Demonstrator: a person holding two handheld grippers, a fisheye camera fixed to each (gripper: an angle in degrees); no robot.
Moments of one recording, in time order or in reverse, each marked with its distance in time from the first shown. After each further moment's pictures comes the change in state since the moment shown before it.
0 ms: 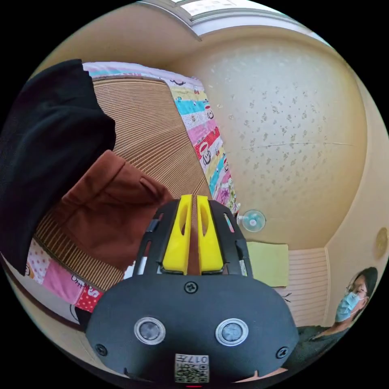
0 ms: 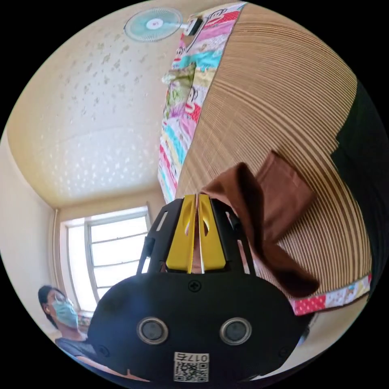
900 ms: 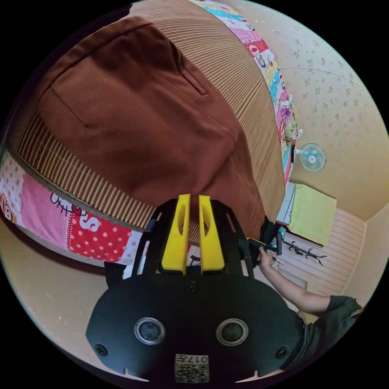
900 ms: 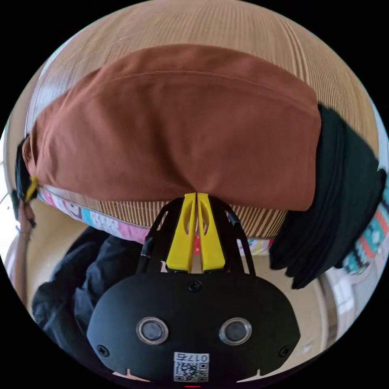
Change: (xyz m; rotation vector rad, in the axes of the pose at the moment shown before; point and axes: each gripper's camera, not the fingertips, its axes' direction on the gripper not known) left arm -0.091 0.119 0.141 -0.494 -0.342 0.070; right arm 0.071 0.149 0.138 -0.668 1.115 -0.242
